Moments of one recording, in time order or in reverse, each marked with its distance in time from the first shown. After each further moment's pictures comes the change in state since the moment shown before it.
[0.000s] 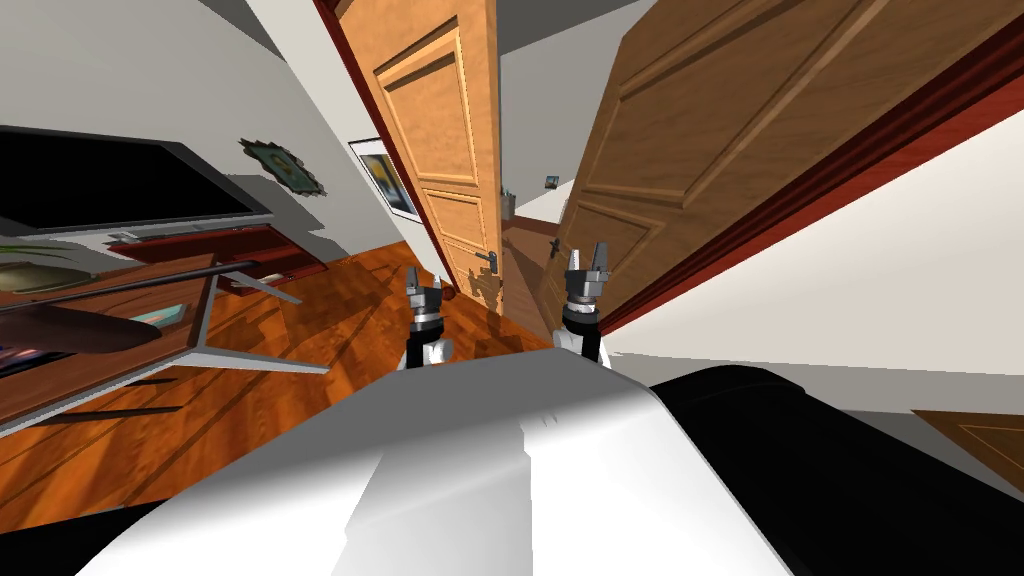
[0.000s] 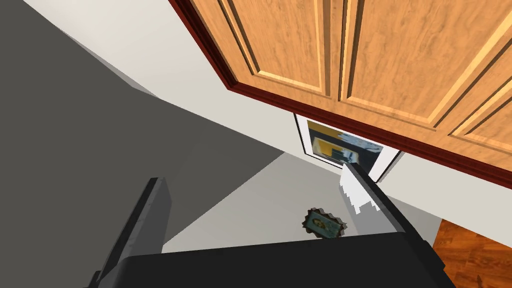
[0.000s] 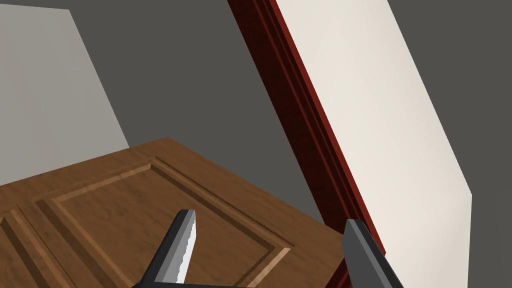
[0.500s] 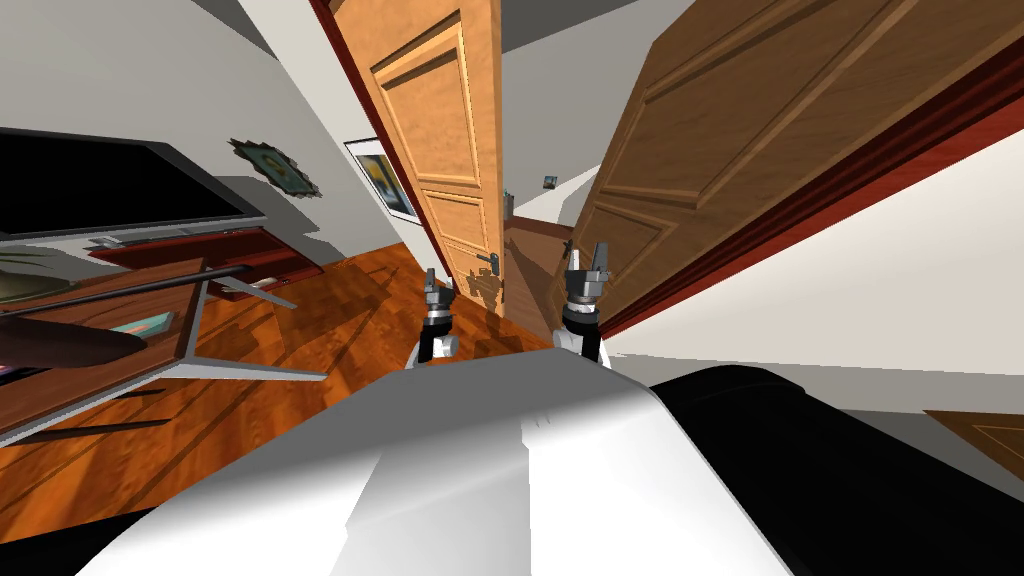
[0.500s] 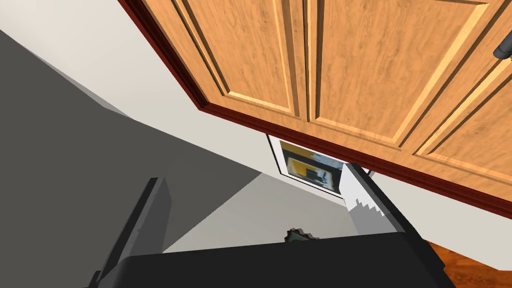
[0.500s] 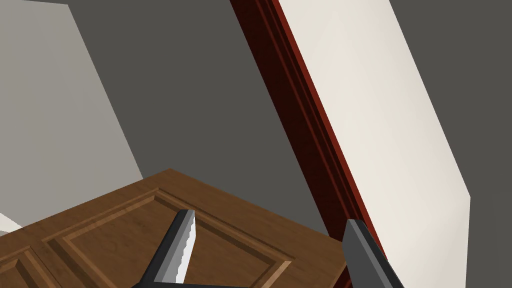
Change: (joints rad) arm -0.090 0.016 -0.026 0.141 -0.018 0.008 0.021
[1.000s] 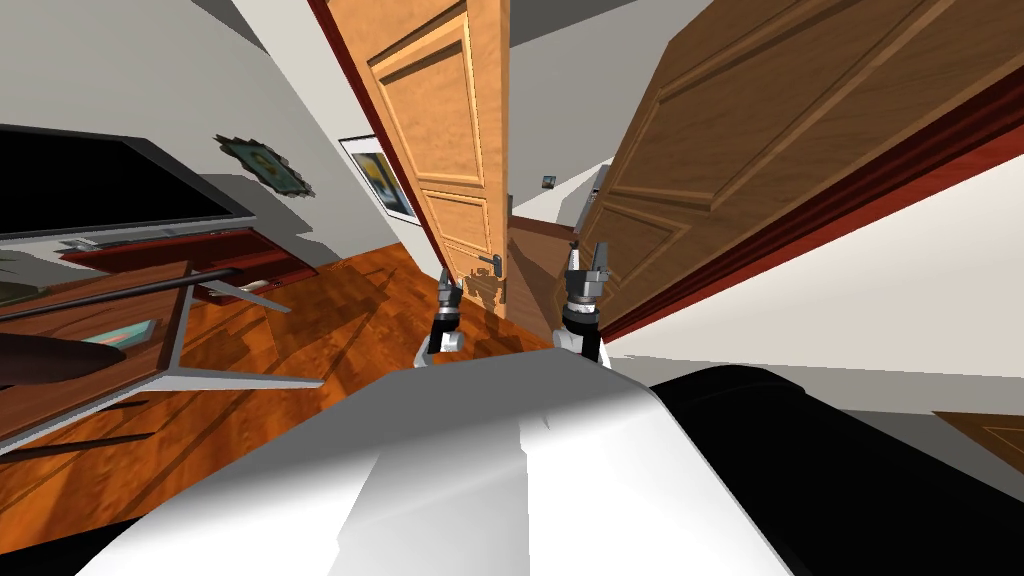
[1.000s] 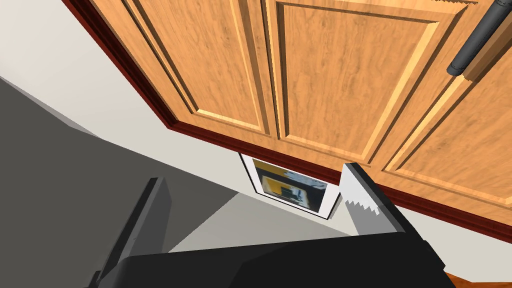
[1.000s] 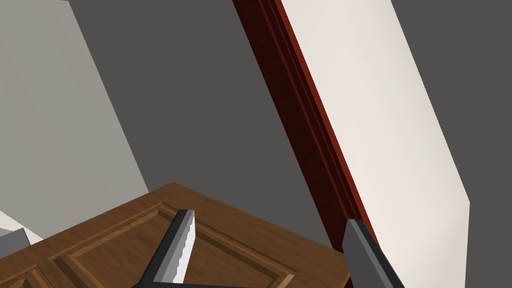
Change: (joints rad) arm -0.085 0.005 -0.028 0.124 -0.019 0.023 0.016
